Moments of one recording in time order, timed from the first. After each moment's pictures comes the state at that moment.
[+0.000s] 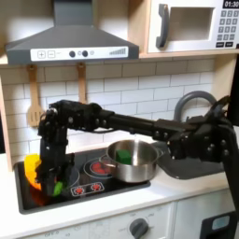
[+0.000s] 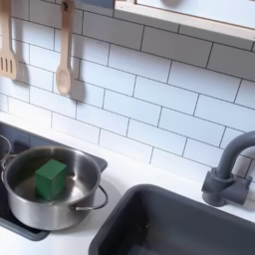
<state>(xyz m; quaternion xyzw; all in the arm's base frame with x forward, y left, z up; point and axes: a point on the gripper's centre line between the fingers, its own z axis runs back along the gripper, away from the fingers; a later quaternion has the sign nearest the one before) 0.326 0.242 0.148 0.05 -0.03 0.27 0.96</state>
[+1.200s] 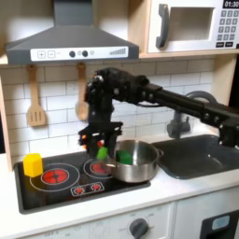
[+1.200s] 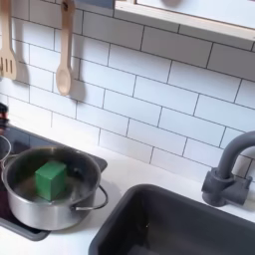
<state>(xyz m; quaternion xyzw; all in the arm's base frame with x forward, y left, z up) 0.324 0.141 0.213 0.00 -0.09 0.09 0.99</state>
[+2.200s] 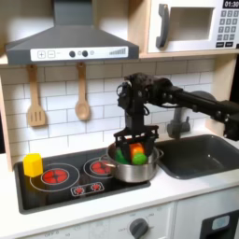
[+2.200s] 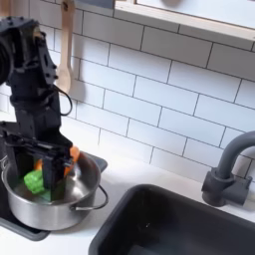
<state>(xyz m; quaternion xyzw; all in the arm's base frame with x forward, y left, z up) 0.318 0.061 0.190 -0.05 -0.02 -0.04 1.00</state>
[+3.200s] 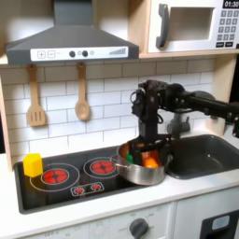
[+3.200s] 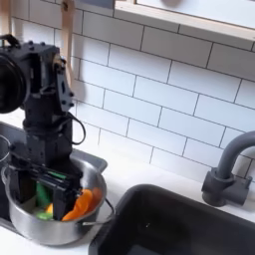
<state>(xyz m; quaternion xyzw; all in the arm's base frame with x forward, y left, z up) 0.299 0.036 0.174 -0.04 0.01 -0.06 1.00</state>
